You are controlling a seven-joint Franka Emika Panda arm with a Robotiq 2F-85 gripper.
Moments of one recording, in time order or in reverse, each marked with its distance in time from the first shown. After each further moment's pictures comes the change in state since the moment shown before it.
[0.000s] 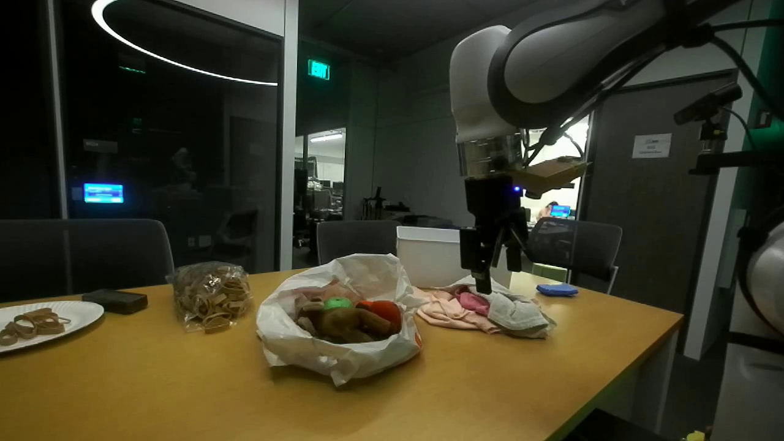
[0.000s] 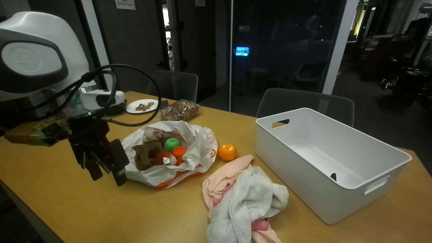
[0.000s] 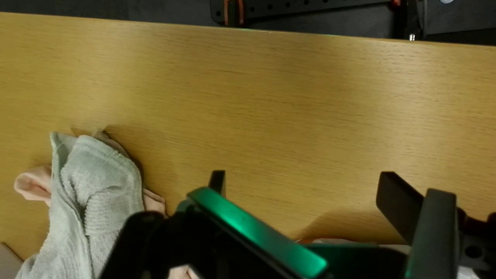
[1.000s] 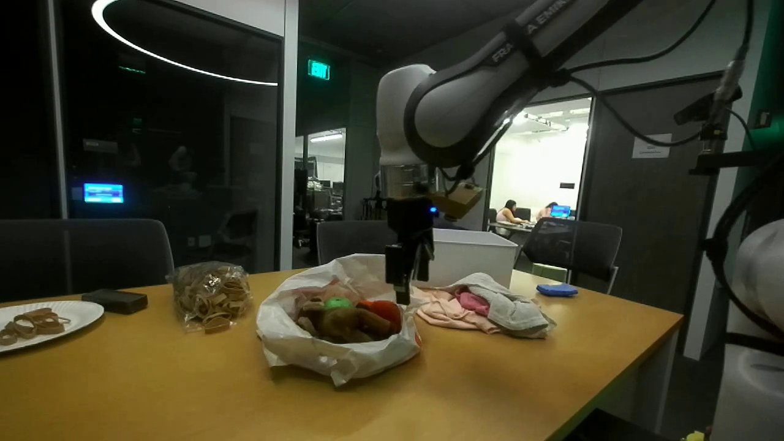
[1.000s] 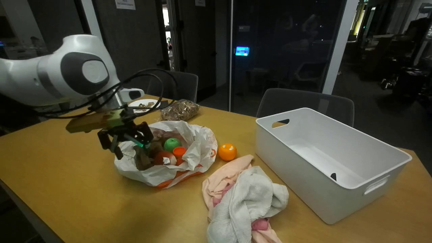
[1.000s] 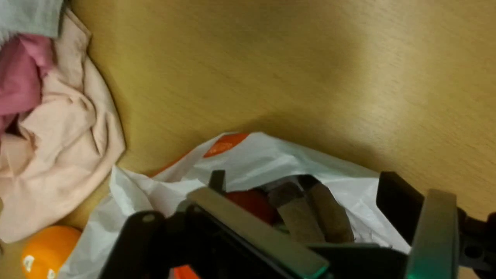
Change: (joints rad) arm 0.062 0.428 -0.009 0.229 -0.080 0.276 -0.230
